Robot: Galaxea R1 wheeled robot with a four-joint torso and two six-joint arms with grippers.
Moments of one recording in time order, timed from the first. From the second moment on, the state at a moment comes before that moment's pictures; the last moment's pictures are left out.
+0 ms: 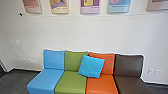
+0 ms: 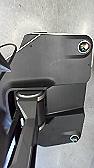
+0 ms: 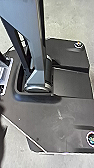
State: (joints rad) left arm 1.50 2.94 -2.57 0.09 0.03 -0.11; right arm -1.54 2.80 -2.36 -0.06 -0.05 0.03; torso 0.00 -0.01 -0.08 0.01
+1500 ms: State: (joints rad) left arm 1.29 2.48 -2.07 -0.12 0.08 -0.11; right arm -1.46 2.19 -1.55 -0.04 -0.04 0.04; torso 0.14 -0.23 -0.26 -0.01
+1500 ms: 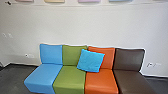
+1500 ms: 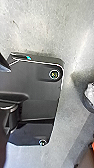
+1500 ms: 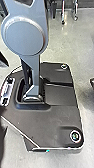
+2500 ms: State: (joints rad) left arm 1.14 2.58 -2.22 -0.20 0.32 -0.11; right arm -1.42 1.98 -1.32 0.06 -0.05 0.04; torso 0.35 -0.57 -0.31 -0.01
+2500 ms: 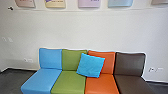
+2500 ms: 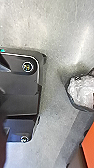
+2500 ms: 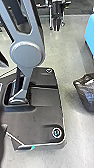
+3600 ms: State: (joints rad) left arm 1.09 2.76 -2.39 -0.23 0.36 -0.11; right arm -1.23 1.77 -1.18 0.16 -0.13 0.05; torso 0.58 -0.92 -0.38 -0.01
